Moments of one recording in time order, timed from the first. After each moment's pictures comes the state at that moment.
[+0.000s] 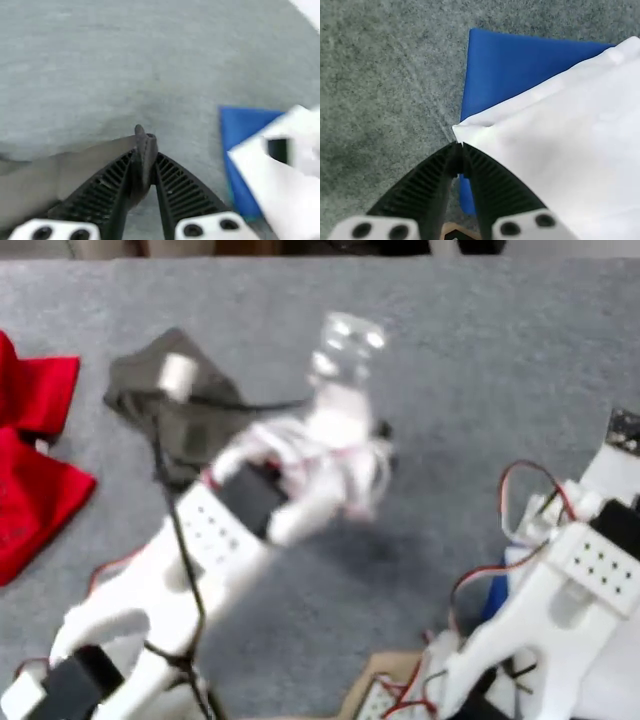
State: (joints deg) left arm 46.2 -22.5 8.1 58.2 8.1; right arm 36.4 -36.4 35.0 82.2 1.8
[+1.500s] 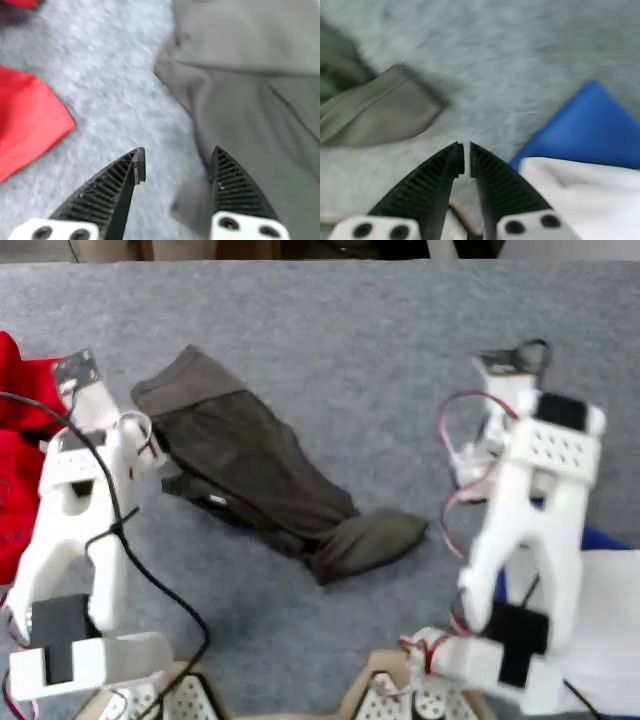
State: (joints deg) left arm -14.7 -7.8 36.4 40.7 5.3; right arm 12.1 -5.1 9.4 95.5 12.8
